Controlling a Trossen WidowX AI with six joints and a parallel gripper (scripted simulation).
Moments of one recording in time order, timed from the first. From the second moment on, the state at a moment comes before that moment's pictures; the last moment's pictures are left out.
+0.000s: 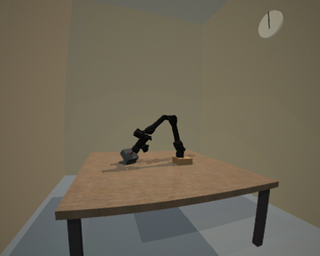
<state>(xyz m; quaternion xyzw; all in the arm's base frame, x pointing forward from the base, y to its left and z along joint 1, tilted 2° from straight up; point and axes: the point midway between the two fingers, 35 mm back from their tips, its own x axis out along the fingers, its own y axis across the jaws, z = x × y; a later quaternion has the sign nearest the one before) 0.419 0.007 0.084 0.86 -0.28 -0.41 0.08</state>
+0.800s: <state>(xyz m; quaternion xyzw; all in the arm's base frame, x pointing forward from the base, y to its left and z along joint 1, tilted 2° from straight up) 0.427 -0.002 0.073 0.86 -0.28 -0.41 0.08</state>
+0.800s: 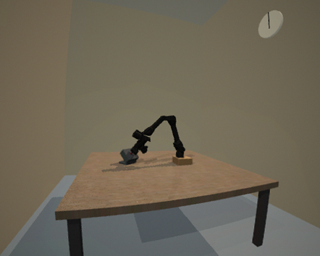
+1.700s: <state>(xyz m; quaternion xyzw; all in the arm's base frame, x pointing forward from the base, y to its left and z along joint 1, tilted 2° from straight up) 0.429 -0.005 0.070 0.86 -0.28 -0.41 0.08</state>
